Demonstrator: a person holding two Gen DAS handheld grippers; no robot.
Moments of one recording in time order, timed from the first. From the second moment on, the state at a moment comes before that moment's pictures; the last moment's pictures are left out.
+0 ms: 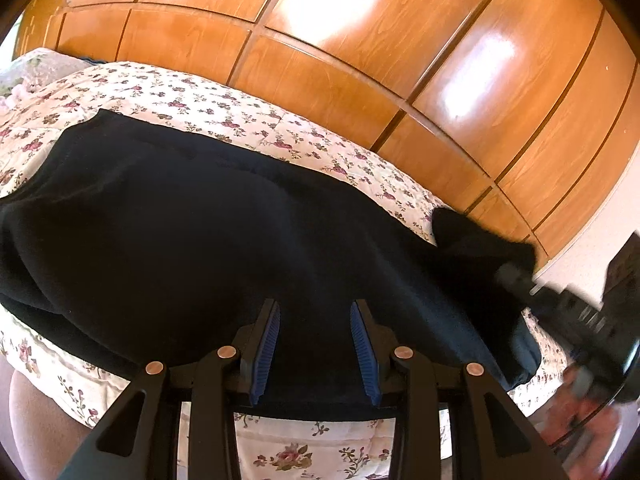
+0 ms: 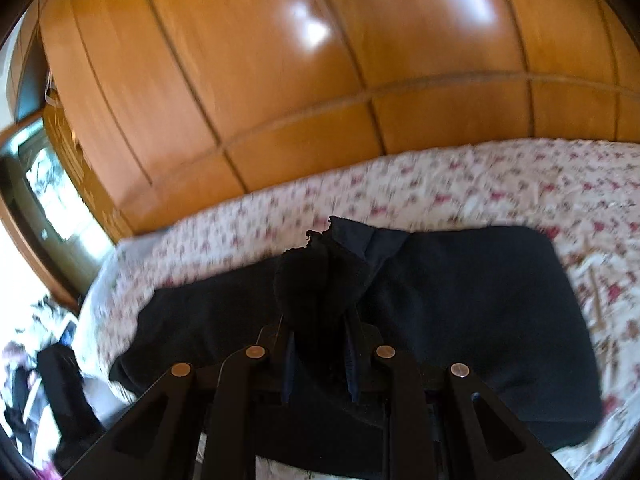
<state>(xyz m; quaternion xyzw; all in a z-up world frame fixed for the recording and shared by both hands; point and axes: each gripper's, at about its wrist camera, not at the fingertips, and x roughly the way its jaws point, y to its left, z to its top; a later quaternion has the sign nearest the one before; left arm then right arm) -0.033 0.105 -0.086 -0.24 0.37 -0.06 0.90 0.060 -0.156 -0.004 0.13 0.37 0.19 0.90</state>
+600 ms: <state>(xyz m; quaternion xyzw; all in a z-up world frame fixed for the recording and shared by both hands) -0.001 0.075 -0.086 -0.30 0.38 -0.16 0.86 0.013 -0.186 -0.032 0.14 0.37 0.26 0.88</state>
